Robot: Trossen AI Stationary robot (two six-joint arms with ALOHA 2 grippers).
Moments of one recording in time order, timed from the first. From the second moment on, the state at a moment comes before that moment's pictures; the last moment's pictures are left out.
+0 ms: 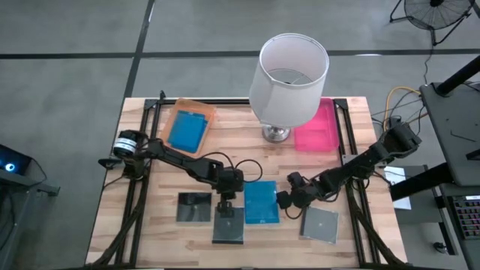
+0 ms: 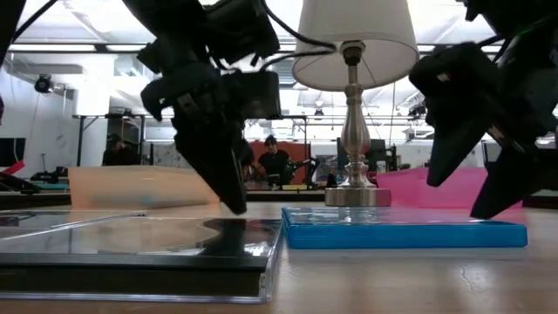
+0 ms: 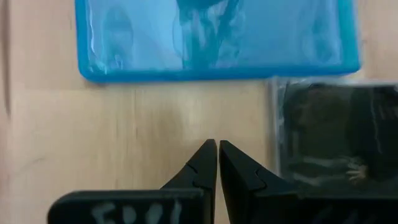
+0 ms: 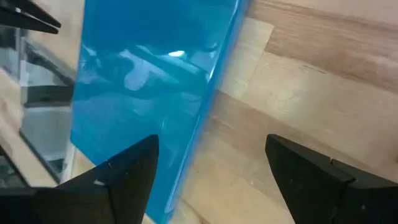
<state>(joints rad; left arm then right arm) -0.16 1.84 1.09 -0.29 0.17 -0.19 0.46 1.51 0.60 -0.09 0.22 1.66</state>
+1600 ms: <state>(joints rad) -0.13 2.05 1.28 -0.17 0.25 -0.17 0.40 1.62 0.59 0.15 0.23 1.62</state>
